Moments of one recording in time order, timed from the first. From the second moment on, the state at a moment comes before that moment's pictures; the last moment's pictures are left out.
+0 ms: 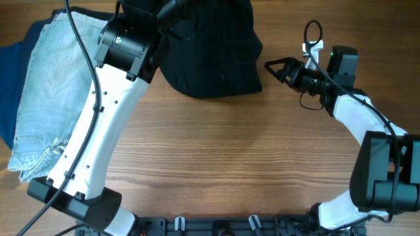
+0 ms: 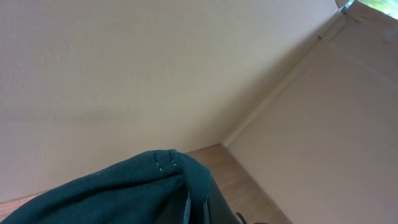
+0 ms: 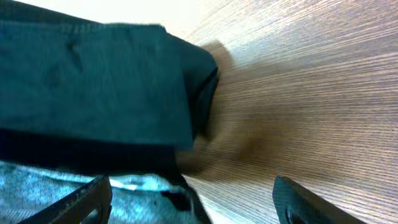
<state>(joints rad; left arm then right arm) -0.44 1.72 2.00 -0.36 0.33 -0.44 -0.09 1.75 0.95 0.06 -0.87 0.48</state>
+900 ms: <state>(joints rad) -0.36 1.72 2.00 -0.34 0.27 -0.41 0.02 1.81 0.95 -0.14 -0.90 0.37</state>
